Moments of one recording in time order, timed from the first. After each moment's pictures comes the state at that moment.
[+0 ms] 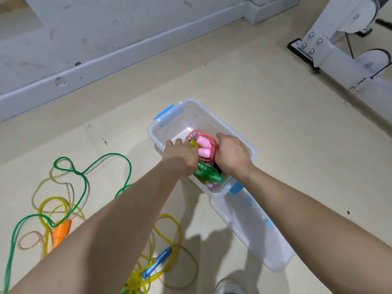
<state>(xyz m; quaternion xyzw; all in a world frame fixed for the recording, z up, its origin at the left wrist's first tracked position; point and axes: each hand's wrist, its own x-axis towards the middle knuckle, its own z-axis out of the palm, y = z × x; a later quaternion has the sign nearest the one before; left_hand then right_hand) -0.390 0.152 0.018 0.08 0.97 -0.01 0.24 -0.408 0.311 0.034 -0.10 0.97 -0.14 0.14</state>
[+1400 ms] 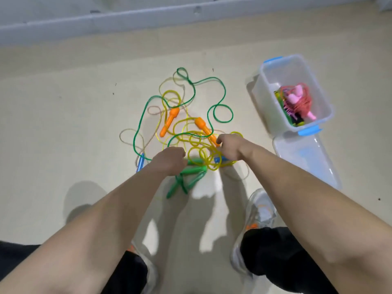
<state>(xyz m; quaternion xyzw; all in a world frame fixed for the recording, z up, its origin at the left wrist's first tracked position) 0.009 -0.006 0.077 -0.24 0.87 0.26 0.33 -0.145 0.149 0.092 -0.32 0.86 0.03 0.40</state>
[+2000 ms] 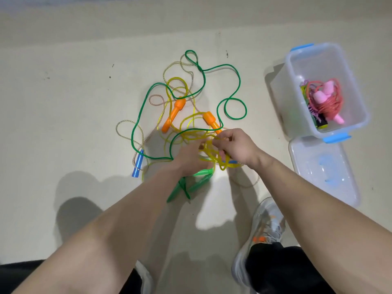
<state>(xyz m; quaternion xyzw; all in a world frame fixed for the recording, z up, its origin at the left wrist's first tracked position) -0.021 0.007 0.022 -0.29 0.78 0.50 0.23 -0.145 0.133 0.065 -0.19 0.80 -0.33 0.46</state>
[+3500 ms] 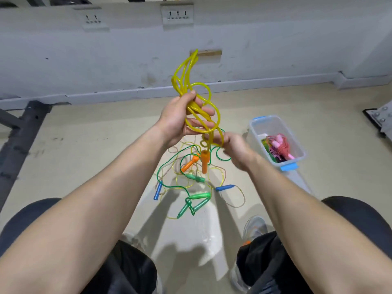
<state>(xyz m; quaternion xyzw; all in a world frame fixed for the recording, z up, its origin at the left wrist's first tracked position) 0.008 0.011 0.392 -0.26 0.56 0.78 -0.10 -0.079 0.154 0.308 -0.14 0.68 -0.57 0.44</state>
